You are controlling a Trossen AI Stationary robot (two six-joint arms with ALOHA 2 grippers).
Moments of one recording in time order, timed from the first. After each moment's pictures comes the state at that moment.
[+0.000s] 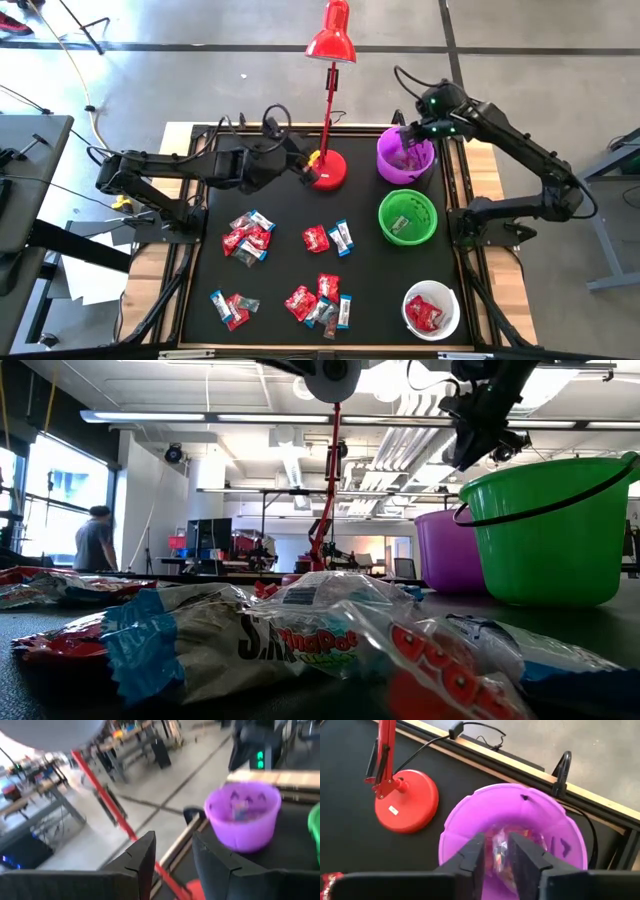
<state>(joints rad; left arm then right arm) -0.01 1.43 1.34 -0.27 -0.82 0.11 -0.78 1.19 1.23 -0.97 0.00 0.31</state>
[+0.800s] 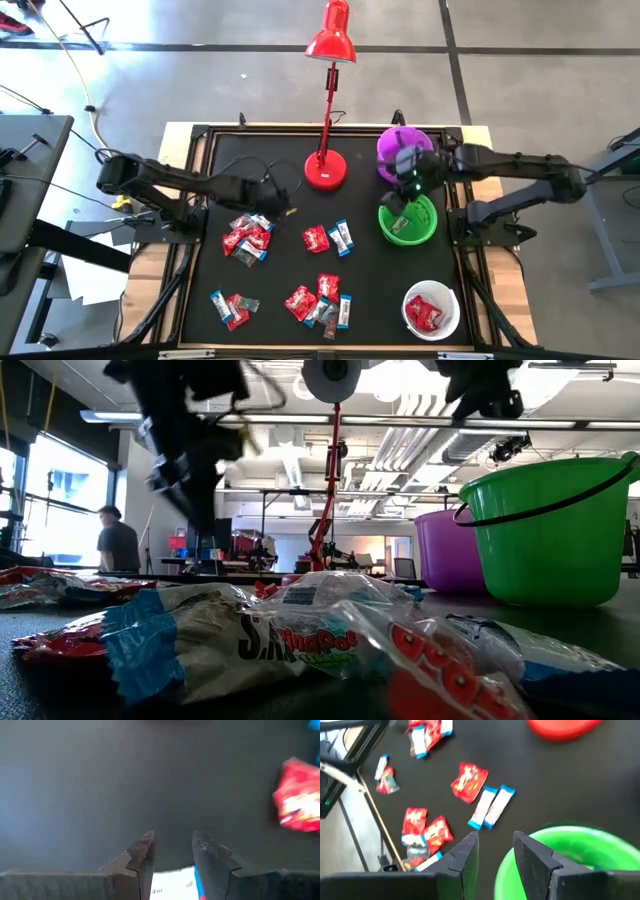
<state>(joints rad) -0.02 1.44 0.88 -0.70 -0.31 -0.69 -0.06 1.19 1.23 -0.97 -0.10 0.73</state>
